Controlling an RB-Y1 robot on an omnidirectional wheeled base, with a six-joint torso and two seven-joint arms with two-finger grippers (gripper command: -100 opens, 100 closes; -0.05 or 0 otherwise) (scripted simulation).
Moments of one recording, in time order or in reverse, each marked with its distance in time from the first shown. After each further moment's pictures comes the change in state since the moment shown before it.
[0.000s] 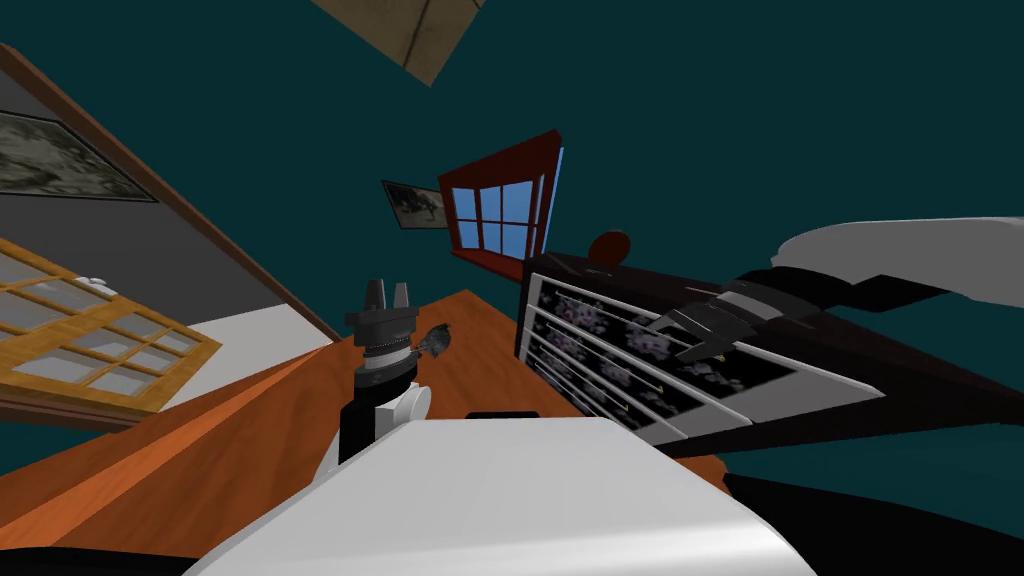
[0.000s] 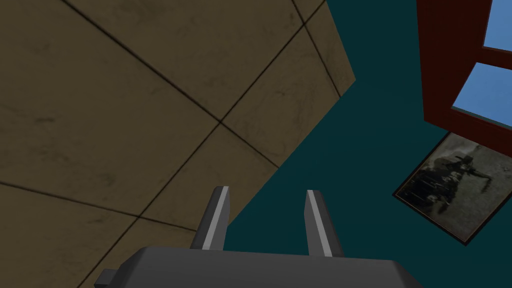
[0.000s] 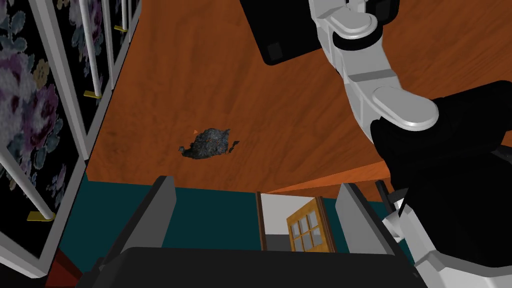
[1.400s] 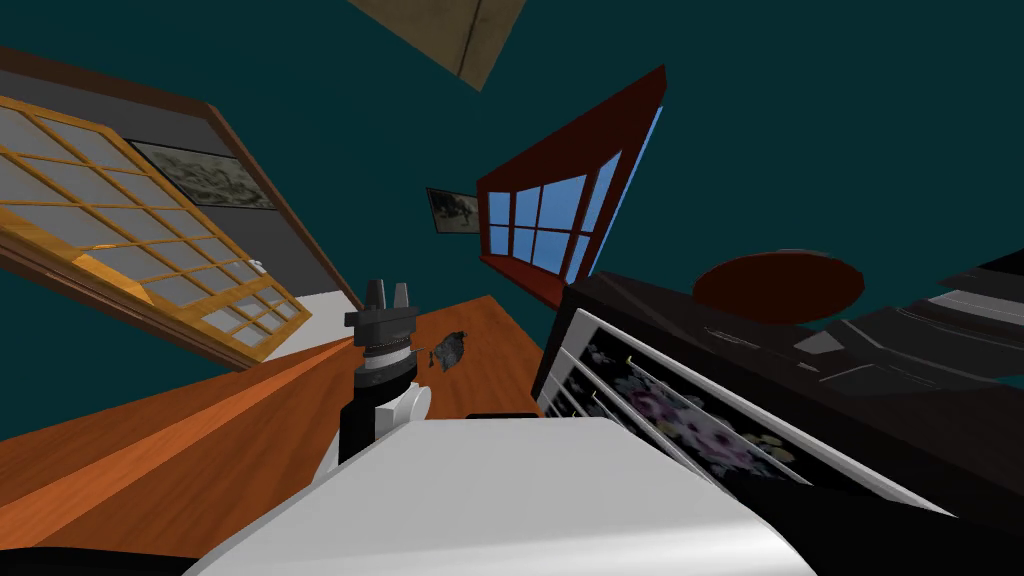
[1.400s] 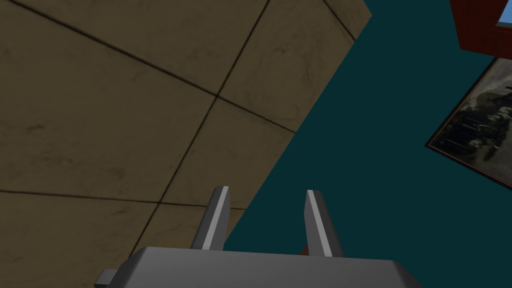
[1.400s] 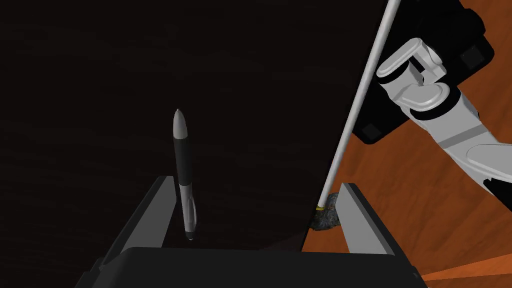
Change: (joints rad) left arm 0.000 0.000 0.000 0.000 0.000 0.000 0.000; right arm -0.081 -0.302 0.253 0.146 0.171 0.027 -0.145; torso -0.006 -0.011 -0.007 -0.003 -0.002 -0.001
